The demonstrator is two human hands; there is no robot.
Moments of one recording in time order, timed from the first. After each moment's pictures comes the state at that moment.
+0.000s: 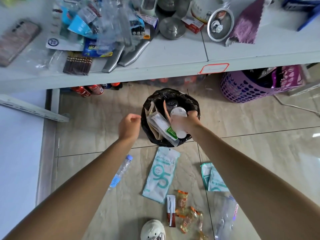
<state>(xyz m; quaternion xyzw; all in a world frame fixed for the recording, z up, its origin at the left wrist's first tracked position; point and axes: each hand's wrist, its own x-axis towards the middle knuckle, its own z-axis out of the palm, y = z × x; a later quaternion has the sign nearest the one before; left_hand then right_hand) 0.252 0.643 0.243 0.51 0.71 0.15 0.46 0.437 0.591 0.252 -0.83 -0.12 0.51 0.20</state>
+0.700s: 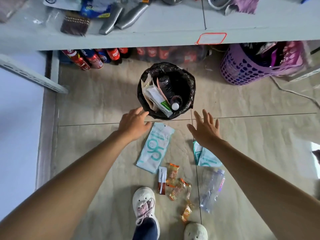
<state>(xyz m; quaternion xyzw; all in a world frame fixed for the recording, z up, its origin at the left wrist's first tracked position) 0.236 0.548 0.243 0.80 0.52 -0.15 0.26 0.462 0.437 0.227 -0.81 -0.49 0.30 -0.08</state>
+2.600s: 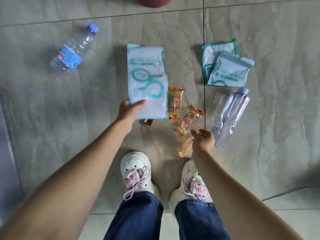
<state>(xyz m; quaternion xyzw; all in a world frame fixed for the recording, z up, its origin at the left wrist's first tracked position) 0.189 0.261 -0.006 0.30 0.72 0.15 0.61 0.353 0.104 -0.026 -0.88 0.15 0.38 0.26</state>
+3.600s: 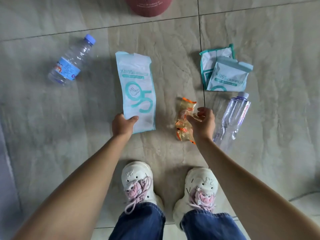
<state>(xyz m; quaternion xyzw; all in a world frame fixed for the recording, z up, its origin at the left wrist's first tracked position) 0.164 0.260 -0.036 0.46 0.79 -0.02 0.41 0.375 0.163 -0.027 -0.87 -0.09 0.36 0.32</state>
